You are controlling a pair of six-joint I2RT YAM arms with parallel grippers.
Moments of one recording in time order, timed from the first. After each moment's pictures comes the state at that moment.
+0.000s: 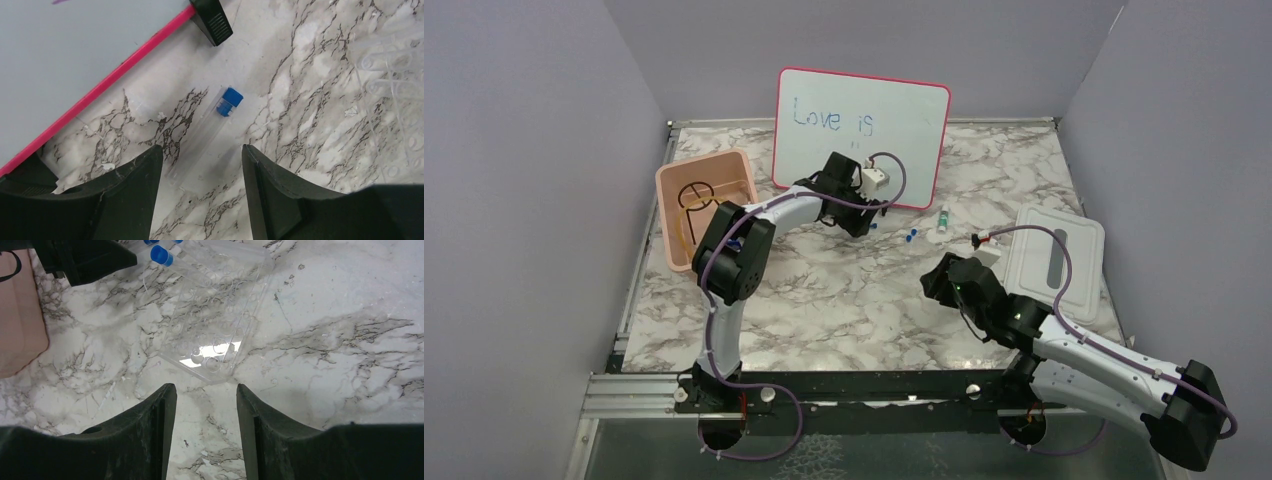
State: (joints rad) left arm -0.54 2.04 1.44 -0.30 0.30 0.21; right arm 0.84 0.83 0.46 -0.29 0.47 0.90
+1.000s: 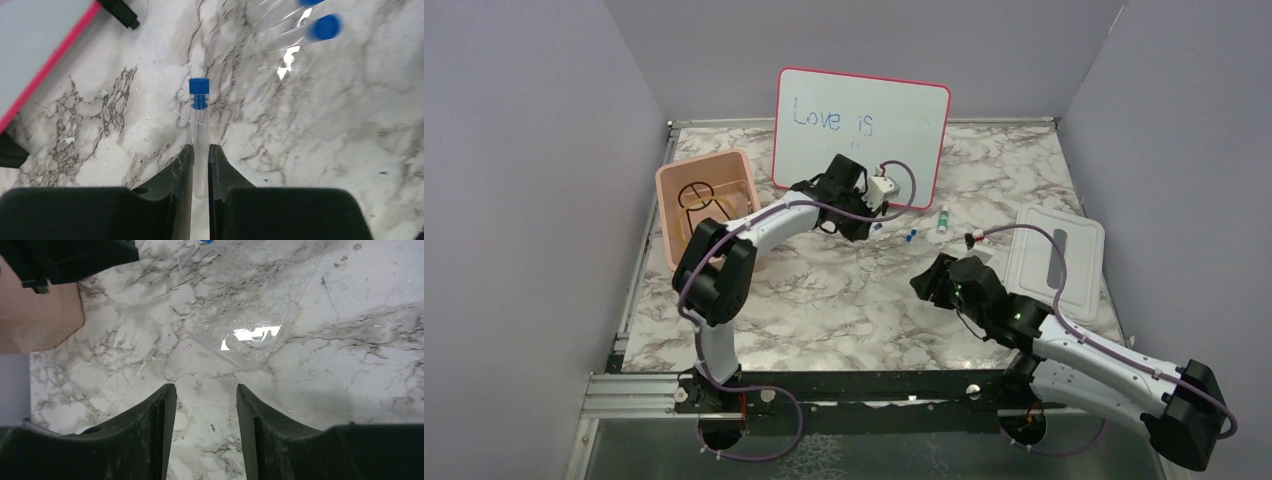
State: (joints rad) left arm -0.61 1.92 1.40 -0.44 0.34 0.30; right arm 0.84 0.84 0.46 -0.24 0.35 0.91
